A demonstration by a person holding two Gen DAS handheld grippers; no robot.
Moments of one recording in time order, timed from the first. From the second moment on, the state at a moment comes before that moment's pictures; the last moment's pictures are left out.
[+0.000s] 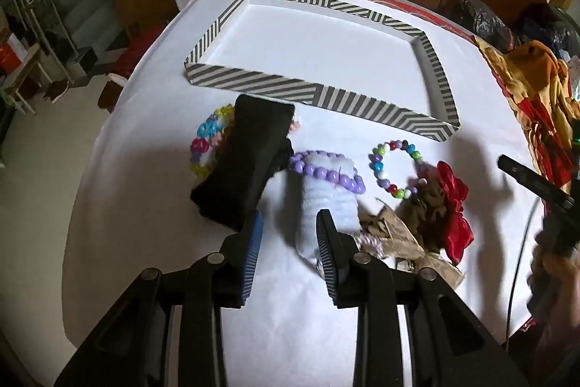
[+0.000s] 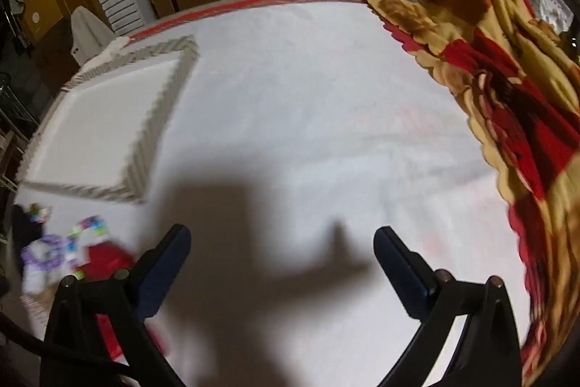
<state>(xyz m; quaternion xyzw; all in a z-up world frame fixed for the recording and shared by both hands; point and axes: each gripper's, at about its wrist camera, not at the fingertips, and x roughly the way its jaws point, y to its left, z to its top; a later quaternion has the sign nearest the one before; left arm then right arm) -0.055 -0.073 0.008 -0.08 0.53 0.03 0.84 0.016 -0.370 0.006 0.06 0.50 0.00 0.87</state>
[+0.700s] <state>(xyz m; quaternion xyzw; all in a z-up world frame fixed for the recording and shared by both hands) -0.093 -0.074 0.035 -0.10 0.50 0.05 0.86 -0.087 -0.252 0.088 0.00 0.45 0.12 0.88</state>
